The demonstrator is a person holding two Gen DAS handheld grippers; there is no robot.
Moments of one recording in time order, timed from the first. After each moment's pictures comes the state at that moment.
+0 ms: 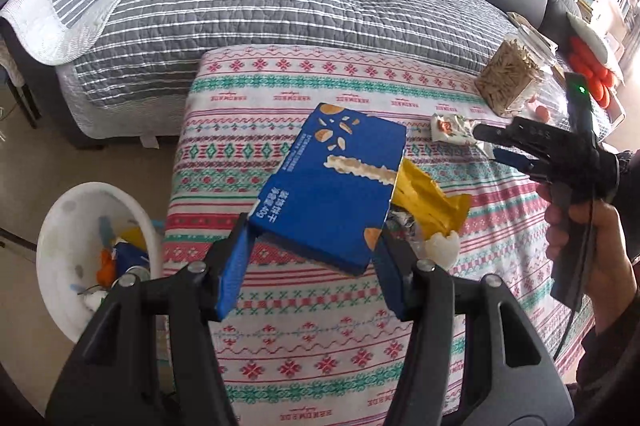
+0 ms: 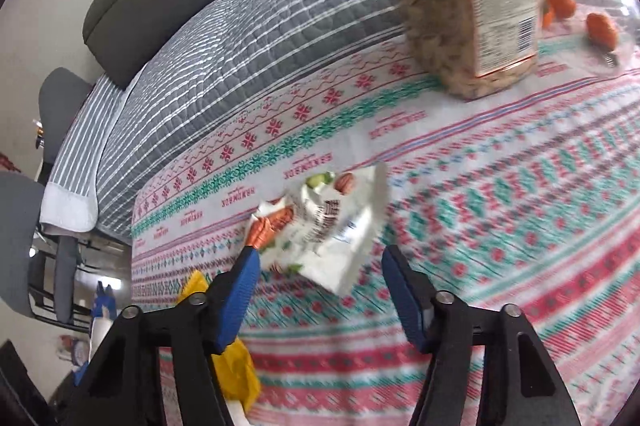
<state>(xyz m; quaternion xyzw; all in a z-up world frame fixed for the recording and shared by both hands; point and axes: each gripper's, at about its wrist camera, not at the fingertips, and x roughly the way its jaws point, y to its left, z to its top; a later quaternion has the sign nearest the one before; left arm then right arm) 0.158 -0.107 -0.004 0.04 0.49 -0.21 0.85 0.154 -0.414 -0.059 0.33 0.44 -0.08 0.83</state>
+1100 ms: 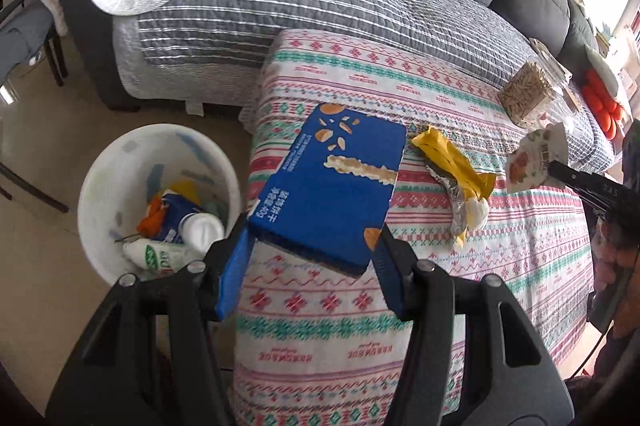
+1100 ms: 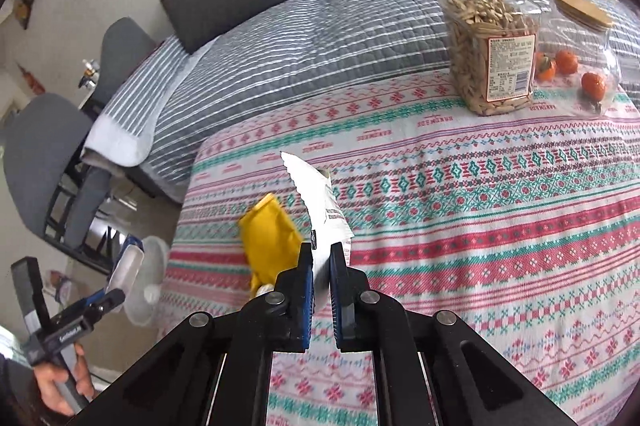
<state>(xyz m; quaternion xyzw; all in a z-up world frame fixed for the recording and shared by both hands) 0.129 -0.015 0.002 -0.01 0.50 -0.17 0.85 0.060 -0.364 0.008 0.23 0.42 -0.01 0.88</state>
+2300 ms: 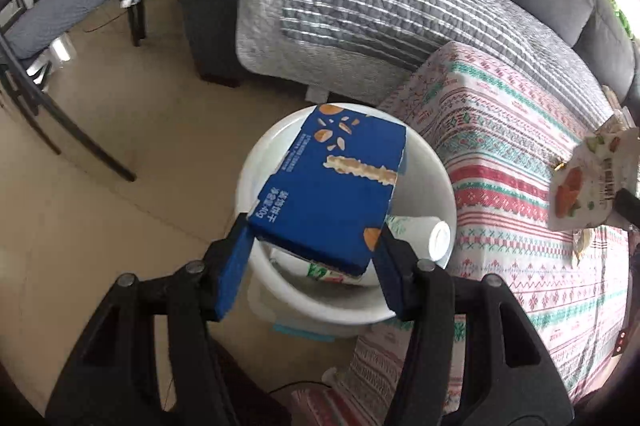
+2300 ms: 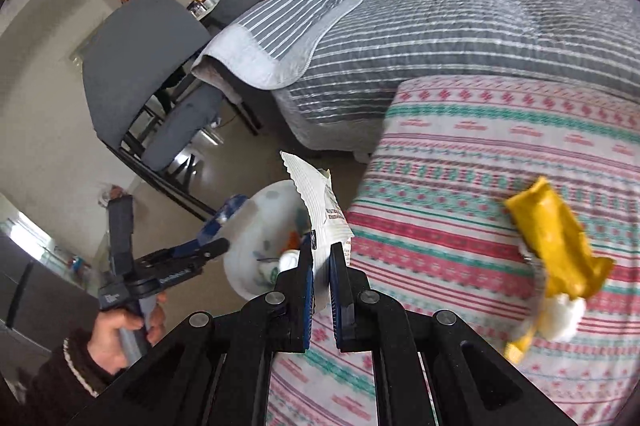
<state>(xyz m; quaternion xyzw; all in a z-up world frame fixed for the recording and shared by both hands) 0.166 0.127 -0.048 -0.04 0.50 -0.06 0.86 0.126 -0.145 0.007 0.18 0.43 0.20 0.87</state>
